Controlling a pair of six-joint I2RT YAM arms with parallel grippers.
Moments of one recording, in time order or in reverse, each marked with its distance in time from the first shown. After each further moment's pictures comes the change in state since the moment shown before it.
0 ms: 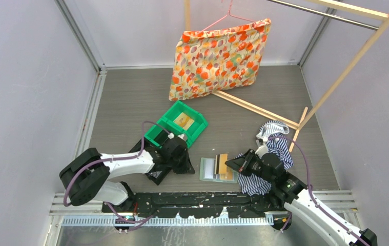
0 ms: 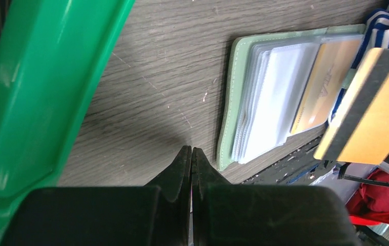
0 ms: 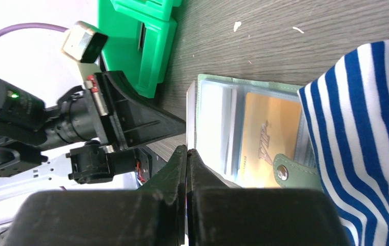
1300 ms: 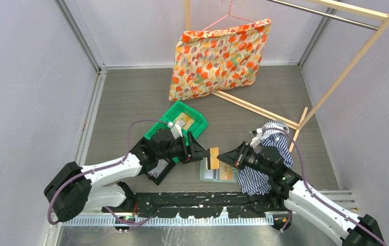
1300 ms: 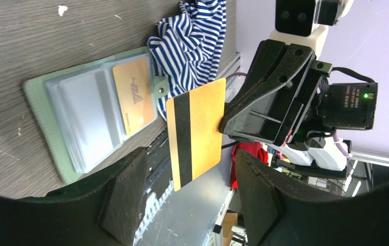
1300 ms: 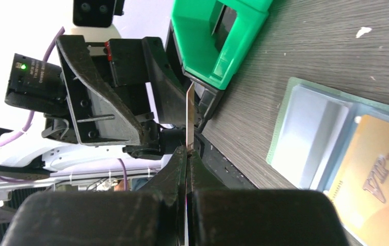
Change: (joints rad) left arm 0.098 -0.219 -0.045 0.348 0.248 -0.161; right arm 0.000 0.237 0.073 0.328 -0.151 0.044
